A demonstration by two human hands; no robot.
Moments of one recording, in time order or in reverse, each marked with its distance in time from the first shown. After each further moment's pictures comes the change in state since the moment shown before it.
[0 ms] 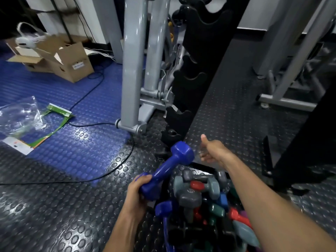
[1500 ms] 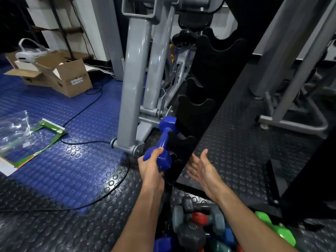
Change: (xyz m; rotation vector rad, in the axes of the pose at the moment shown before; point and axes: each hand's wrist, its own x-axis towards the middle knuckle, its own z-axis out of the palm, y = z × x) left_hand 0.102 0.065 0.125 -0.185 0.179 0.275; right_hand 0.017 -0.007 0.041 0.424 -0.327 -0.254
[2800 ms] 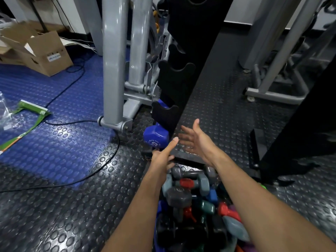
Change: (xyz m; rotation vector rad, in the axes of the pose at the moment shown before) left_hand -0.047 -0.056 -0.017 0.512 -0.275 -0.297; right_hand -0.015 -0.009 -0.028 -0.131 0.072 0.081
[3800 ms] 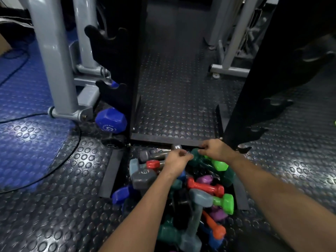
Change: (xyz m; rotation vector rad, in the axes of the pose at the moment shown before) left_hand -0.005 -0.124 0.117 0.671 -0.232 0.053; right_hand -0.073 0.103 -0.171 -1.096 0.183 0.207
